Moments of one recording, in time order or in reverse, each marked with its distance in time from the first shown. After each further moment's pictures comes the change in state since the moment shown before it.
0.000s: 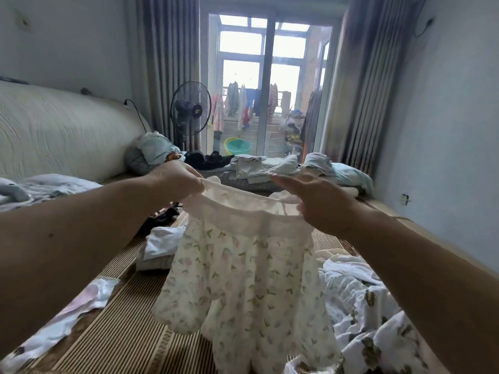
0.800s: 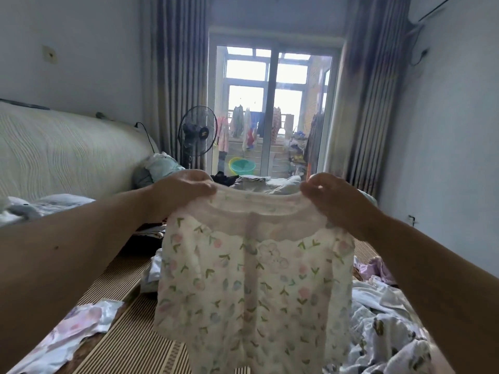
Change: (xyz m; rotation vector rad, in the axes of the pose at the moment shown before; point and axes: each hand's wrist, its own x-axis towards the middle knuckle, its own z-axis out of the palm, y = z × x) left_hand -0.004 0.008 -0.028 -0.267 -0.244 0.197; right_hand 0.009 0.008 -0.036 0.817 0.173 0.292
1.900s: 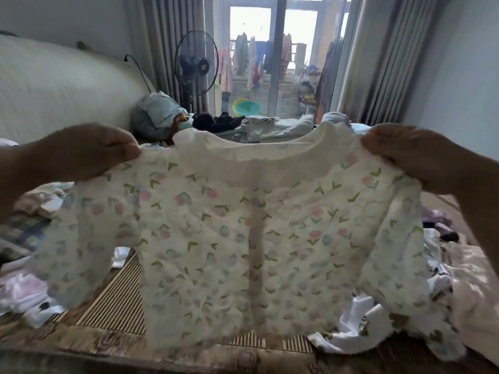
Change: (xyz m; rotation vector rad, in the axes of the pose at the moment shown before) left_hand -0.023 -0.105 -0.109 0.921 0.181 0.103; right_hand -0.014 0.068 -0.017 0.304 -0.162 0.284
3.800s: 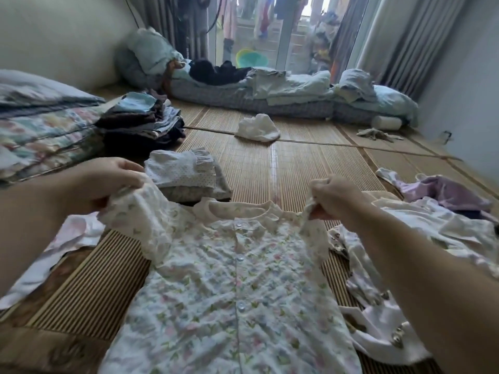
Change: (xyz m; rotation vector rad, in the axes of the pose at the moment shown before) left_hand 0.012 -0.065 0.180 -0.831 -0.325 -0.699; right_hand 0.094 0.155 0.141 -0.184 0.129 0.473
